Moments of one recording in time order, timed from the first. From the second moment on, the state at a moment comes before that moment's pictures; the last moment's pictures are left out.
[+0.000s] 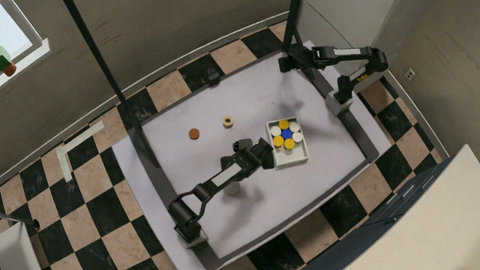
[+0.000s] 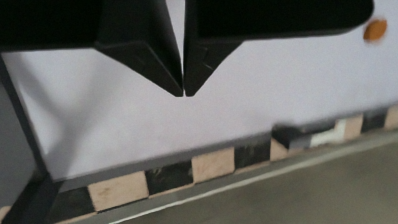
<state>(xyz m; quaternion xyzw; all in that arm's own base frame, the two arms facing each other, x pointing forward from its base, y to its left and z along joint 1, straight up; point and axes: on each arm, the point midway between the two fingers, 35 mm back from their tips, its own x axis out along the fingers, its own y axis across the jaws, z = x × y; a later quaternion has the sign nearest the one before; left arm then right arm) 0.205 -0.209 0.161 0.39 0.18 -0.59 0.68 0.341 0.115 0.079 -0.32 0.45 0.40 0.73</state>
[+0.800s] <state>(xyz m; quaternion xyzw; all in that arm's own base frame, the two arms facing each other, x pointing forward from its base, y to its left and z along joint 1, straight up) 0.236 -0.073 0.098 0.14 0.48 -0.21 0.84 0.382 0.096 0.196 -0.08 0.27 0.15 0.95</state>
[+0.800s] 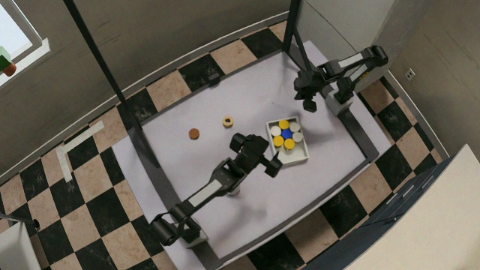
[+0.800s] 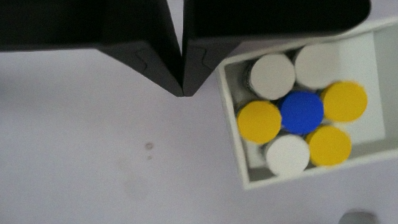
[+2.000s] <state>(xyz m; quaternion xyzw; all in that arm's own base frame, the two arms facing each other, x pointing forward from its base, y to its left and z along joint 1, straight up) 0.264 -0.007 0.065 0.00 0.59 0.00 0.81 0.379 0.091 0.215 -0.03 0.23 0.13 0.96</state>
